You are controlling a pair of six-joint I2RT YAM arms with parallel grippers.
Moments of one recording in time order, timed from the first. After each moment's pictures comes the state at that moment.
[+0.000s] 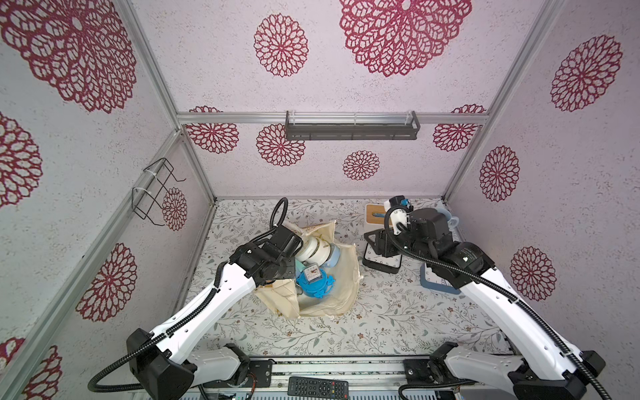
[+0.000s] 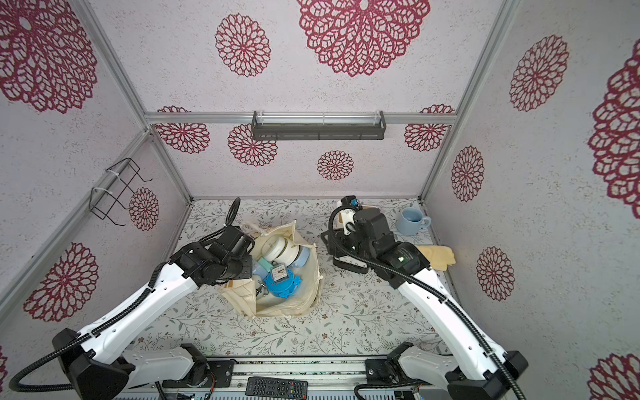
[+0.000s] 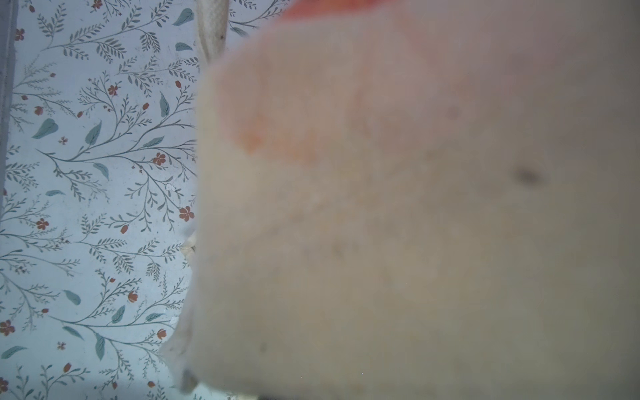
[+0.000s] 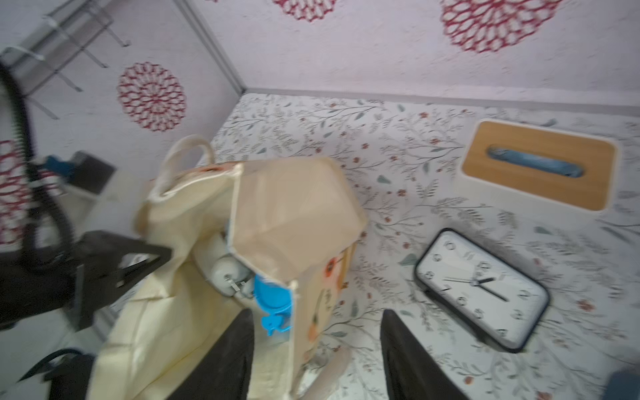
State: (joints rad) left arm -0.65 1.27 1.26 -1.12 -0.27 -0.63; right arm 0.68 1.12 1.31 -0.71 -0.09 0.41
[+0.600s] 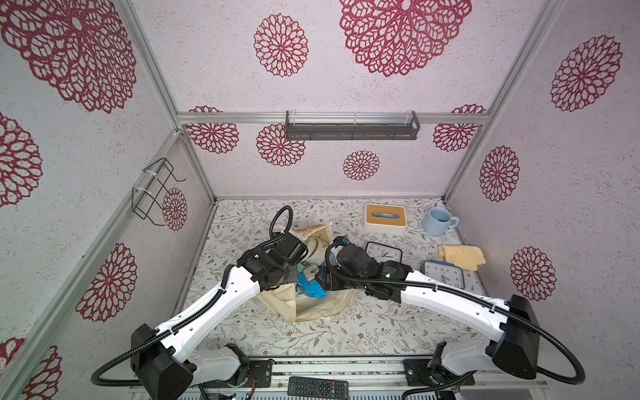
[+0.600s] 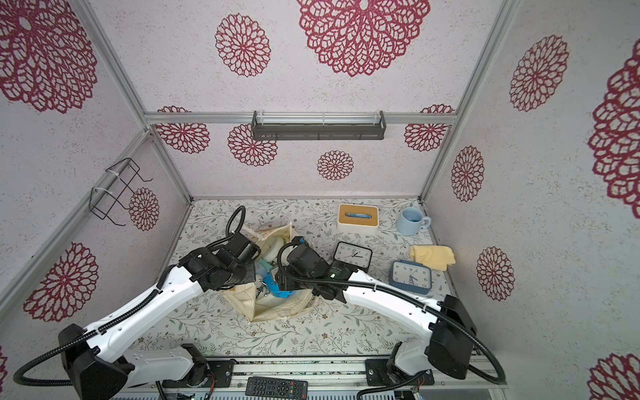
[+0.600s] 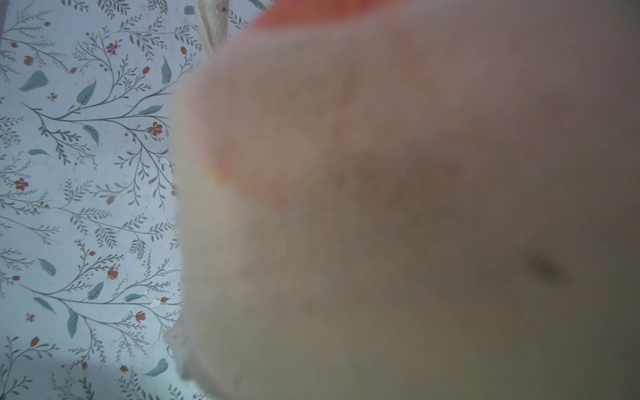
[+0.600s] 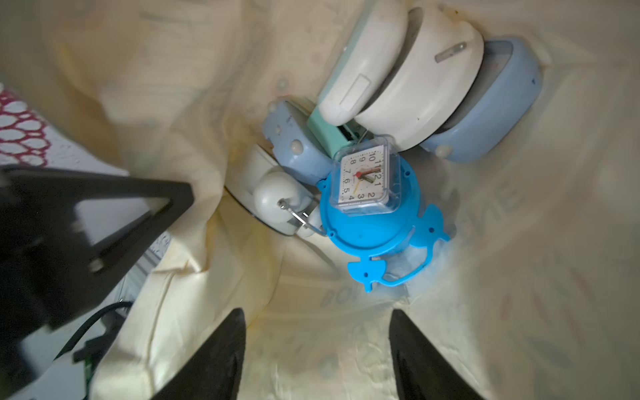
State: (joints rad) left arm -0.70 1.28 1.18 -1.09 -0.31 -0.79; right arm 1.03 1.44 1.16 -0.47 0.05 0.82
